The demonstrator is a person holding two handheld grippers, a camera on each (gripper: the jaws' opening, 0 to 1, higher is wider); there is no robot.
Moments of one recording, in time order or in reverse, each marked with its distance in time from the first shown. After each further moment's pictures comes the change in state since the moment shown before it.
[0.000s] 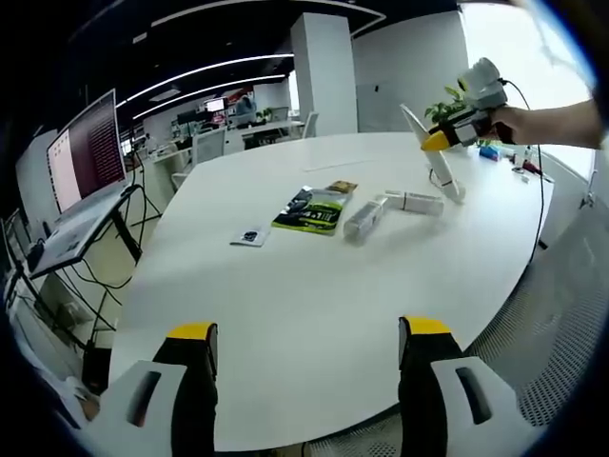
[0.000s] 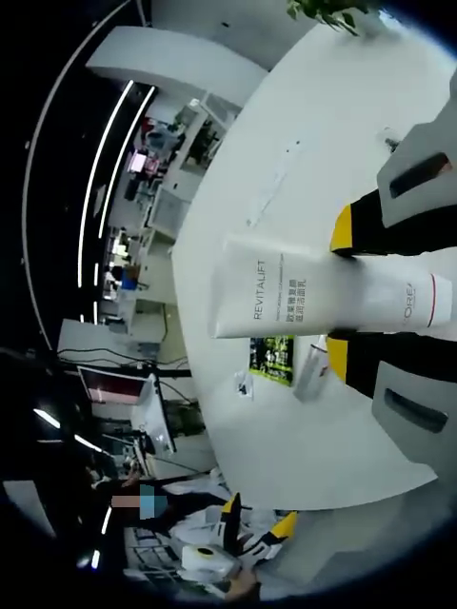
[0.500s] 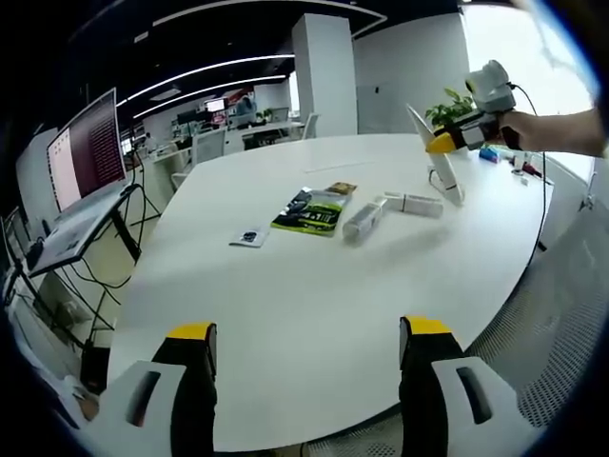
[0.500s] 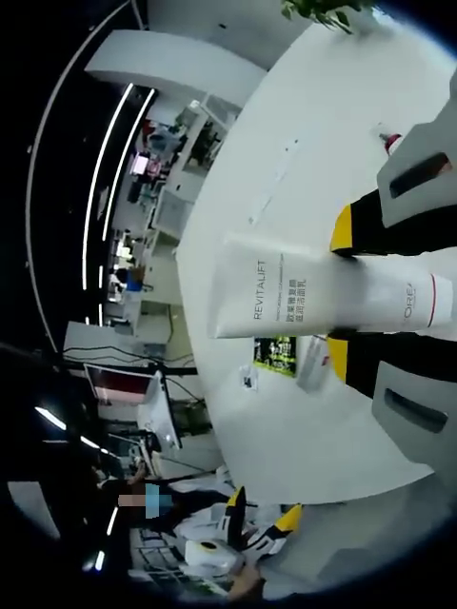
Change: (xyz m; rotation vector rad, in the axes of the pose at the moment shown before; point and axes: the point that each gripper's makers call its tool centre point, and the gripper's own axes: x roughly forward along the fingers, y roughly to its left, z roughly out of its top) left arm 0.001 0.000 0.000 -0.005 -0.004 -0.005; right arm -0.008 0.012 0.000 0.015 -0.024 -0.006
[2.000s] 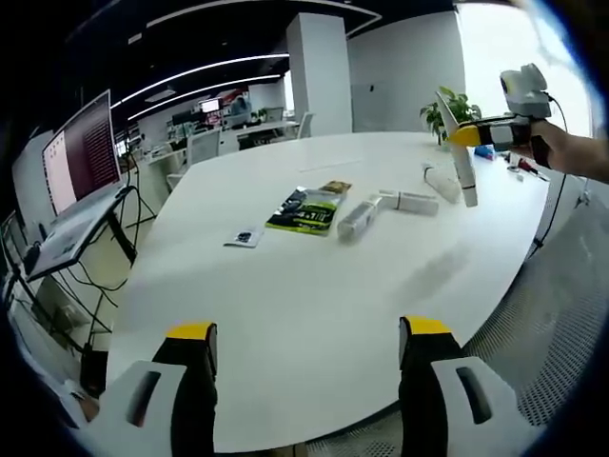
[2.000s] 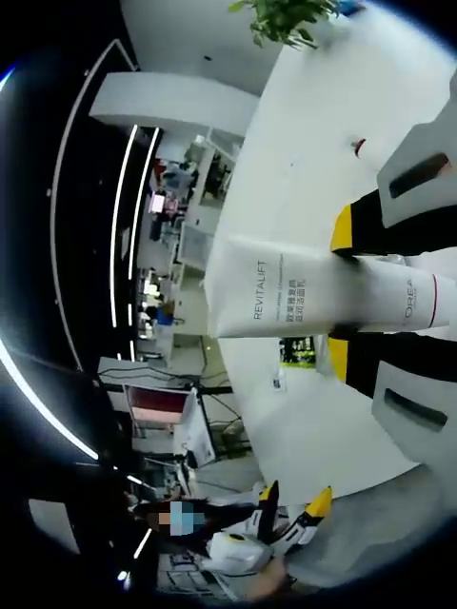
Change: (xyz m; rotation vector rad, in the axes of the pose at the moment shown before) left arm 0.000 -0.007 0.001 0.018 0.004 -0.024; right arm -0.054 0.028 0.002 0.119 -0.146 -0.166
